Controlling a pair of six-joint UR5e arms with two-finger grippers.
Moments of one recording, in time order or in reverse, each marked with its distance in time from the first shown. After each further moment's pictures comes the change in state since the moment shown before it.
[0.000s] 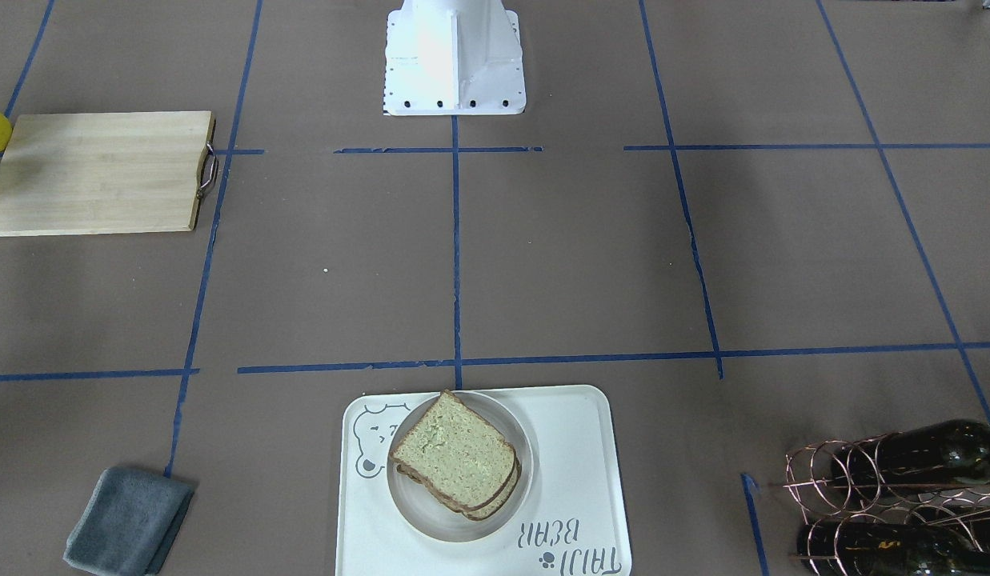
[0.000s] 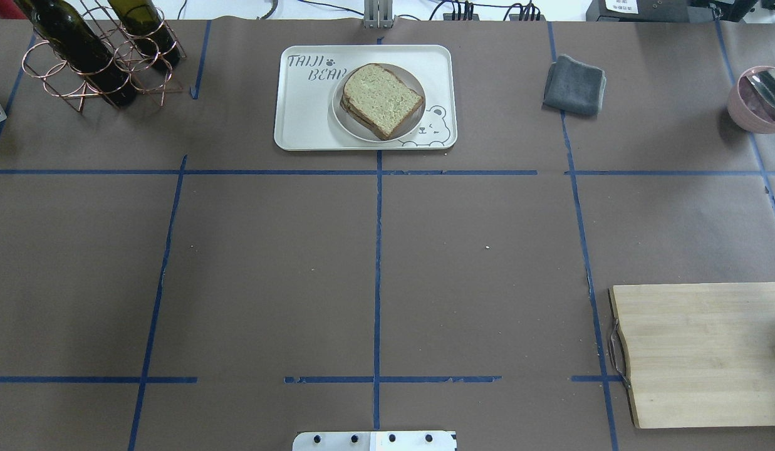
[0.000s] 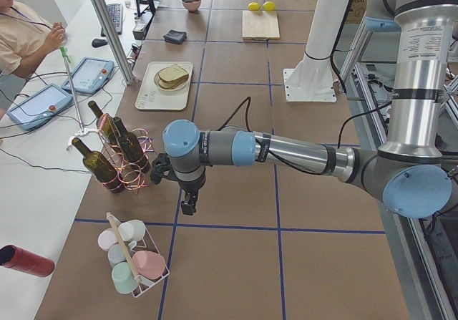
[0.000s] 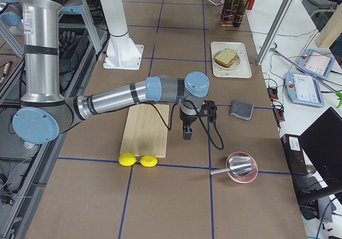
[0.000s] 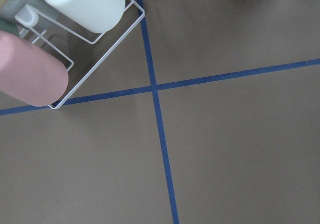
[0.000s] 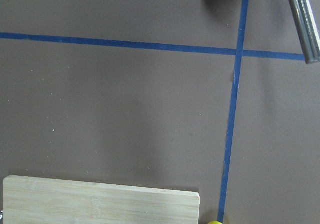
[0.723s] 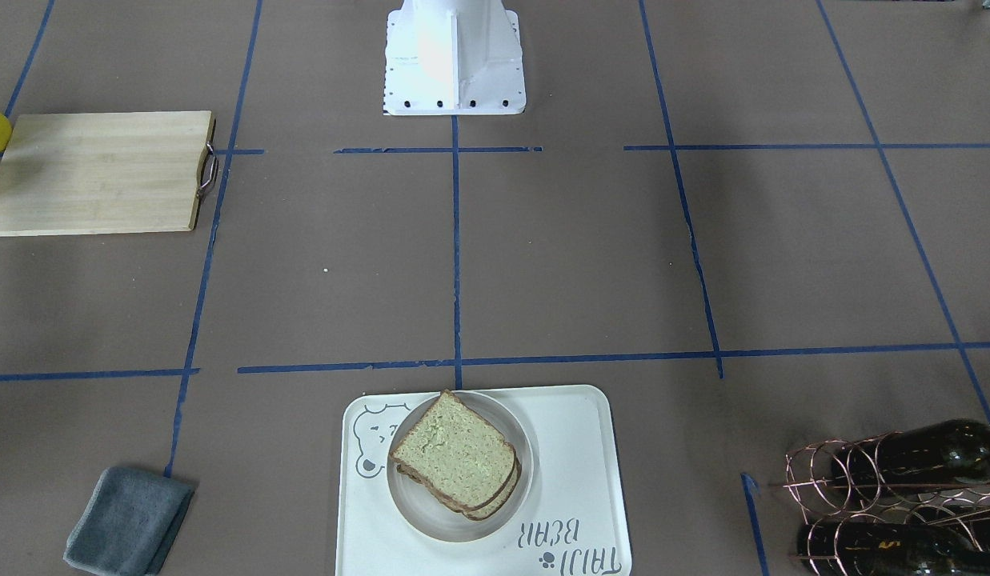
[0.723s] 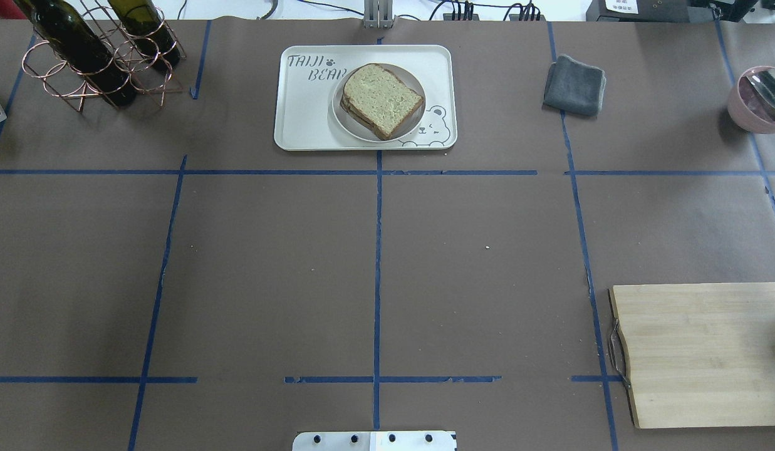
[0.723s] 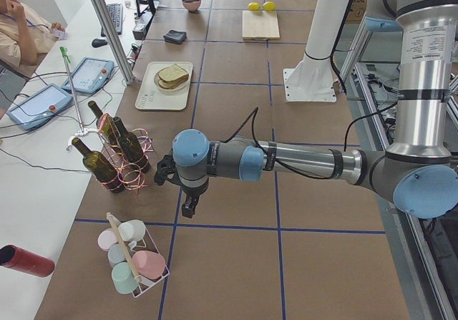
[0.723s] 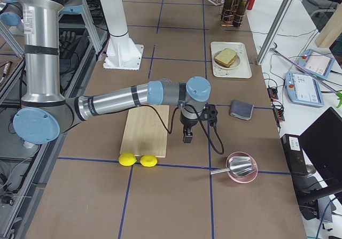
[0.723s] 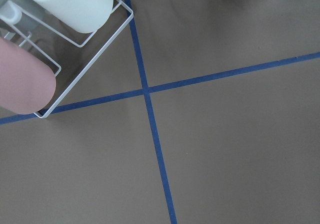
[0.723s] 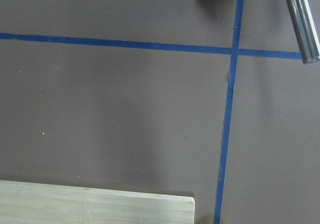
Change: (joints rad) left arm 0.002 0.029 0.027 -0.200 -0.032 0.000; right arm -0.005 0.003 -0.057 0.062 0.009 0.008
